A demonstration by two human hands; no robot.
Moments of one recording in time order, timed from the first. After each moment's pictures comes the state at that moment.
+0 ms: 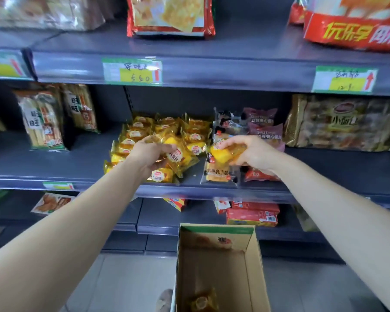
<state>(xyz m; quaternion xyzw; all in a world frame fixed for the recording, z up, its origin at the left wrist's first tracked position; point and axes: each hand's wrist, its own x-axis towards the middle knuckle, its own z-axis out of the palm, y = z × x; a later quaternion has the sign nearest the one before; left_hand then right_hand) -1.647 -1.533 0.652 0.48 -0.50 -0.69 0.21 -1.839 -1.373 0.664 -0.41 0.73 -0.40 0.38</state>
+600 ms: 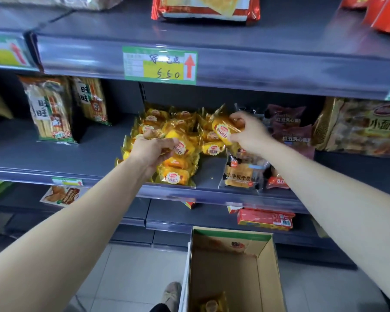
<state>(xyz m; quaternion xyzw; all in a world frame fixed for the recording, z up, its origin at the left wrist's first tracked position) -1.638 -1.576 0.642 0.46 -0.42 -0.73 0.28 -1.846 -1.478 0.644 -0.41 0.83 -0.34 0.19</state>
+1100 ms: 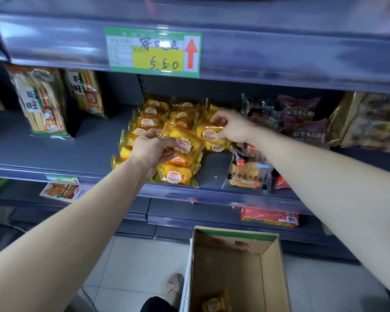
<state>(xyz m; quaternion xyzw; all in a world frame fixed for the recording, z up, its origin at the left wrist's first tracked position) -1.650 -1.598 0.620 0.49 -0.44 -0.71 0.25 -1.858 -1.539 0.619 -0.50 0.80 -0.20 0.26</state>
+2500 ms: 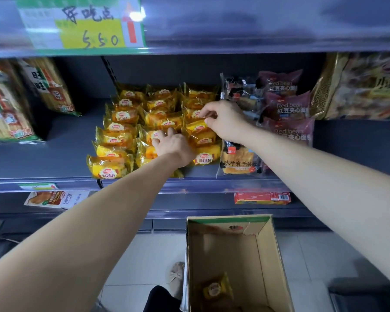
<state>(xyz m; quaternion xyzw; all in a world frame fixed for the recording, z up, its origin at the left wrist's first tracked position) -1.739 -1.573 0.562 0.47 -0.87 -0.12 -0.13 -1.857 -1.502 0.600 -0.50 0.81 -0.29 0.14</state>
